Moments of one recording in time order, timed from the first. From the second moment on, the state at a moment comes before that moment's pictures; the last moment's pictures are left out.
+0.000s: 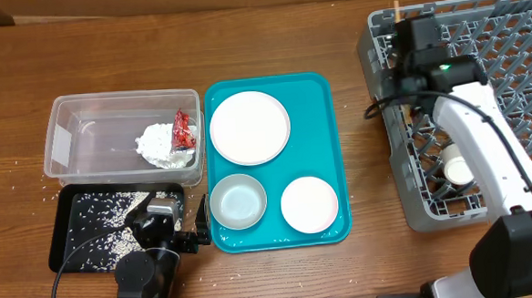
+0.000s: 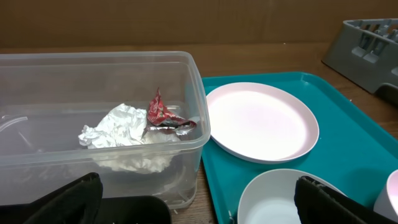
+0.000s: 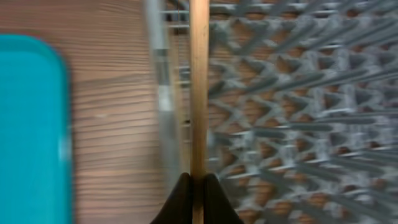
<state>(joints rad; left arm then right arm) -0.10 0.02 0.11 -0.35 0.07 -0.05 0.13 1.69 1.45 -0.86 0.25 0.04</state>
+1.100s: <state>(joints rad) -0.10 0.02 0.11 -0.35 0.07 -0.05 0.39 1.57 1.21 -0.97 -0.30 0.12</state>
